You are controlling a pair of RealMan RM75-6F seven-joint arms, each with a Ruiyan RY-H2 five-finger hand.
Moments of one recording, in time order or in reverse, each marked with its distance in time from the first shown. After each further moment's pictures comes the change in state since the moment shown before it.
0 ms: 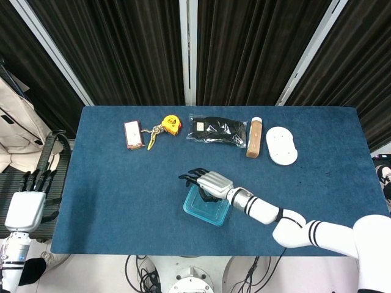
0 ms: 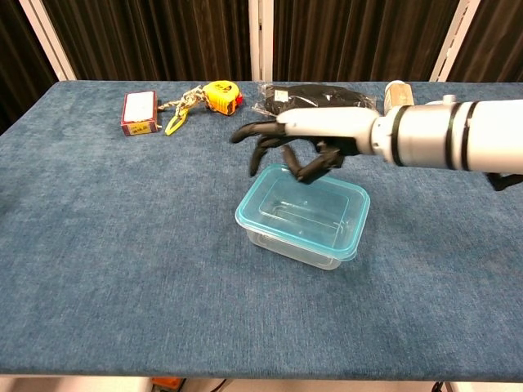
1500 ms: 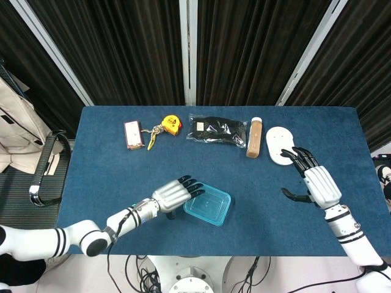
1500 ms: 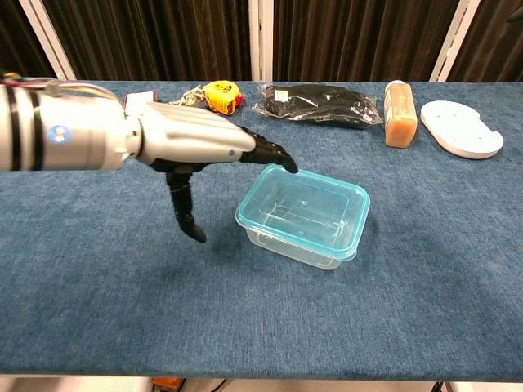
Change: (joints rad) left arm -0.809 -0.275 -0.119 -0.078 -0.238 -0.850 0.142; right arm -0.535 0.425 -0.102 -0.234 -0.009 0.730 -0.085
